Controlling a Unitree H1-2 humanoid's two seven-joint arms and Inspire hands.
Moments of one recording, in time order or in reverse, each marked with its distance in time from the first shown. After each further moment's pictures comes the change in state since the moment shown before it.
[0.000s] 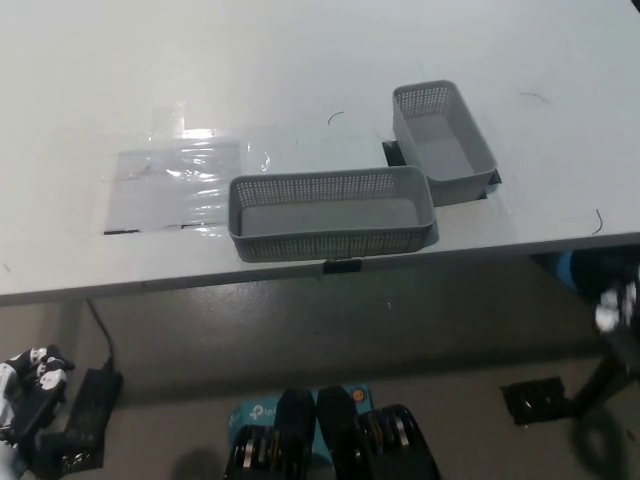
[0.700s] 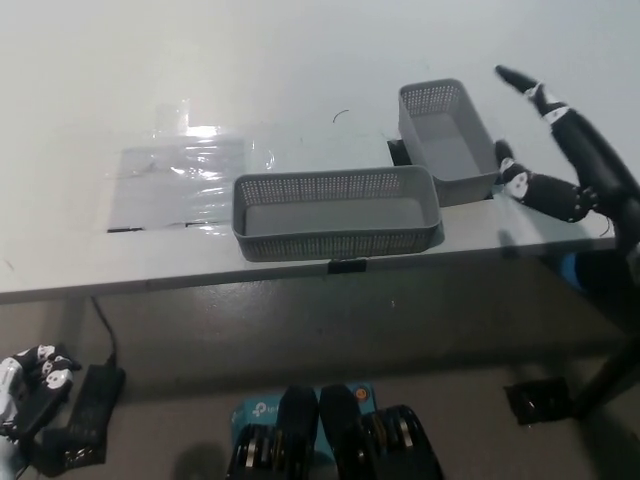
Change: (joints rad) left_arm -0.005 0.046 -0.041 -0.002 0.022 0.005 -0.015; right_arm -0.419 -0.305 0.357 0.015 -0.114 0.181 0.308
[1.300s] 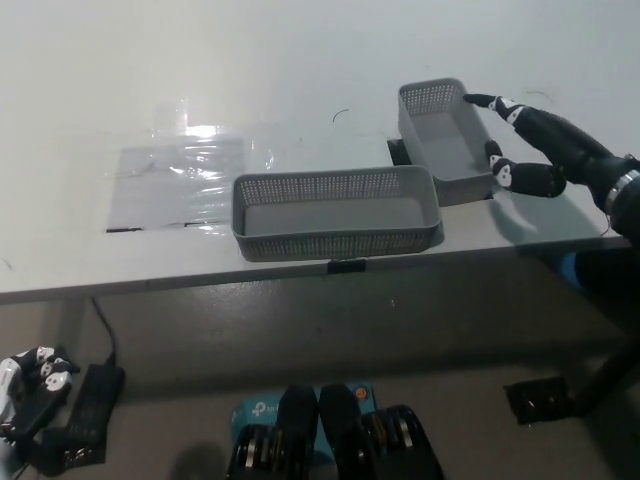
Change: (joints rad) left_arm 0.004 0.018 -0.006 0.001 0.021 -0.003 -0.011; right_arm -0.201 -0.030 0.126 0.317 -0.098 -0.051 0.140
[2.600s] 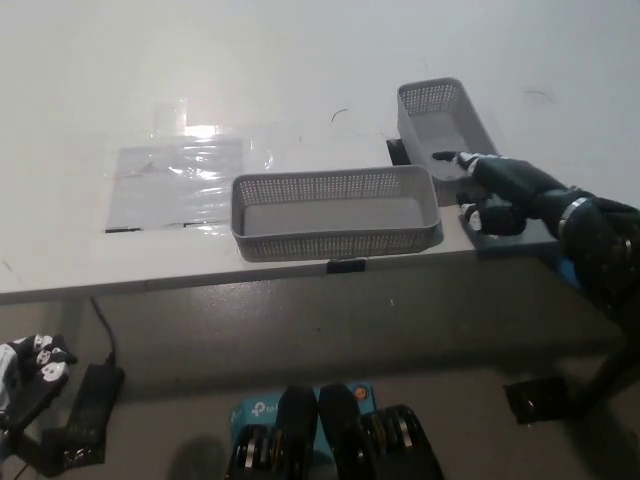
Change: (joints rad) left_arm -0.024 0.037 -0.007 -0.017 0.021 0.001 -0.026; right_arm -0.003 0.082 0.098 0.179 -0.171 -0.087 0.024
